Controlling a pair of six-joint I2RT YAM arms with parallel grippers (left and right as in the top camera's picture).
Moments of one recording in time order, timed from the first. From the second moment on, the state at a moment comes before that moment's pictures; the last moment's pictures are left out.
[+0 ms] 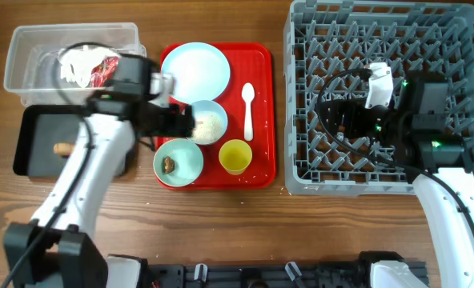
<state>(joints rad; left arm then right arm) -0.19 1.54 1.20 -0.90 0.18 -0.11 -0.02 1.20 1.01 -0.63 -0.50 0.05</state>
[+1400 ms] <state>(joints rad) 0.41 1.59 1.26 -1.04 0.64 -0.11 -0.02 1.20 1.01 -0.62 -0.50 0.05</state>
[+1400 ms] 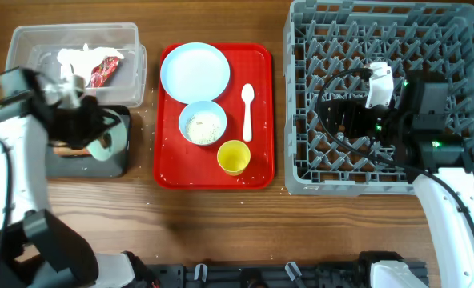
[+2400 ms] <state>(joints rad) 0.77 2.00 1.26 -1.01 1.54 0.00 -0.02 1.20 1.01 -0.61 -0.50 0.05</state>
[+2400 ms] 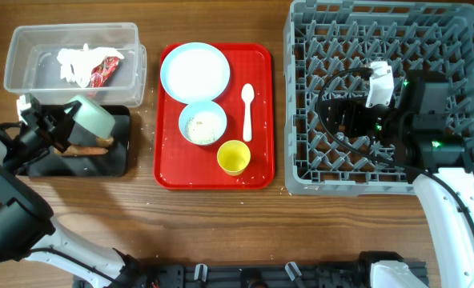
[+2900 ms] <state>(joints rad) -0.10 1.61 1.23 -1.01 0.35 -0.23 -0.02 1.20 1.01 -0.60 -0.50 0.05</state>
